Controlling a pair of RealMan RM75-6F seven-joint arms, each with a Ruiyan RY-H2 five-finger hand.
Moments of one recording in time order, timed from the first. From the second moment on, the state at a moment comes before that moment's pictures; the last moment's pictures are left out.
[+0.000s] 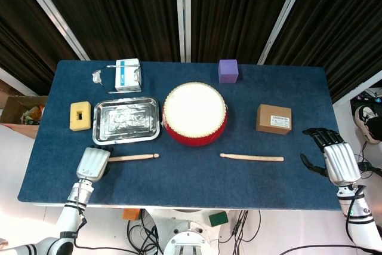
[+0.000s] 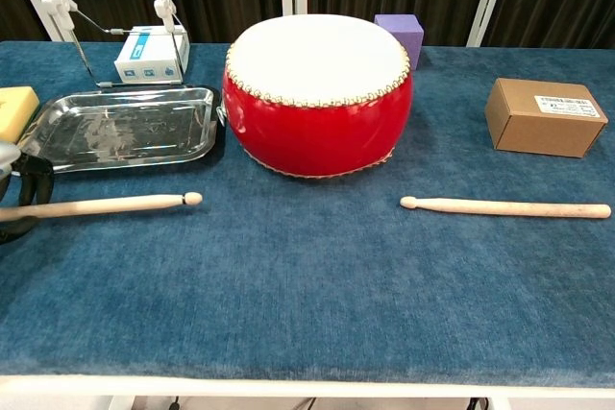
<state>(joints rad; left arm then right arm) -0.33 -1.56 0.00 -1.45 1.32 1.27 0.57 0.20 -1.20 0.07 -1.52 -1.61 1.52 0.10</state>
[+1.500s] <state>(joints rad) -0.30 -1.46 0.05 -1.41 1.66 1.42 0.11 0.35 -1.54 0.06 -1.37 -1.32 1.13 -0.47</state>
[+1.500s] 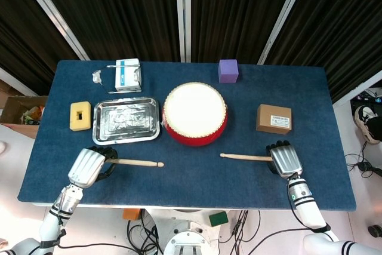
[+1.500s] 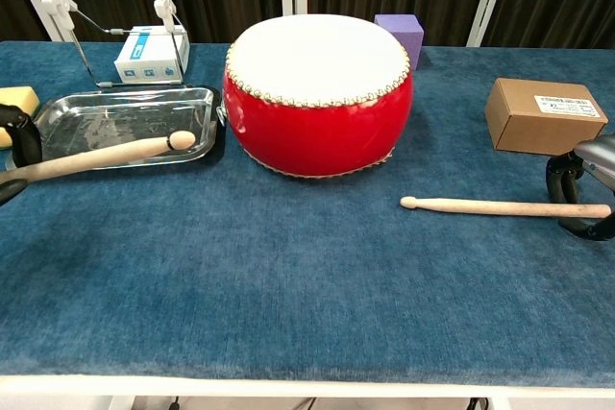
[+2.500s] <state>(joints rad) -0.30 -1.37 0.00 -1.53 1.60 1.39 0.11 0.40 -1.40 0.00 -1.34 -1.66 1.33 -0.18</state>
